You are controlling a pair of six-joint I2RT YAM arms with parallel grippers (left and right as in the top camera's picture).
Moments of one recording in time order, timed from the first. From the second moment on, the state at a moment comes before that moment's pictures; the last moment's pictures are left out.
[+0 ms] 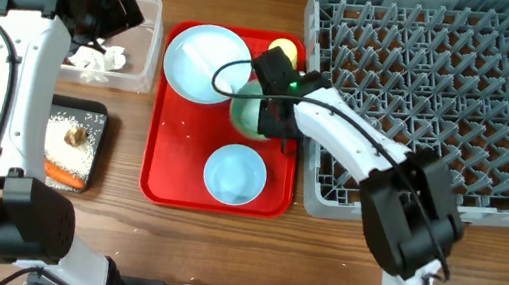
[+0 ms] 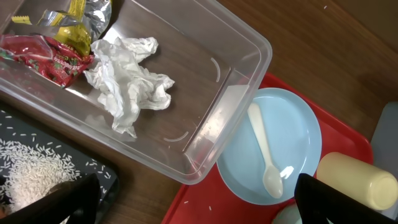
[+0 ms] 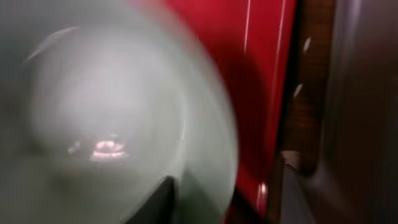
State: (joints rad) left arm 0.09 1.74 1.73 -1.07 0.00 -0.46; right arm 0.61 2.07 1.47 -0.81 0.10 0.54
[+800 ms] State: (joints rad) left arm 0.09 1.74 1.72 -1.07 0.00 -0.46; right arm 0.29 2.04 1.70 -0.04 0.85 -0.44
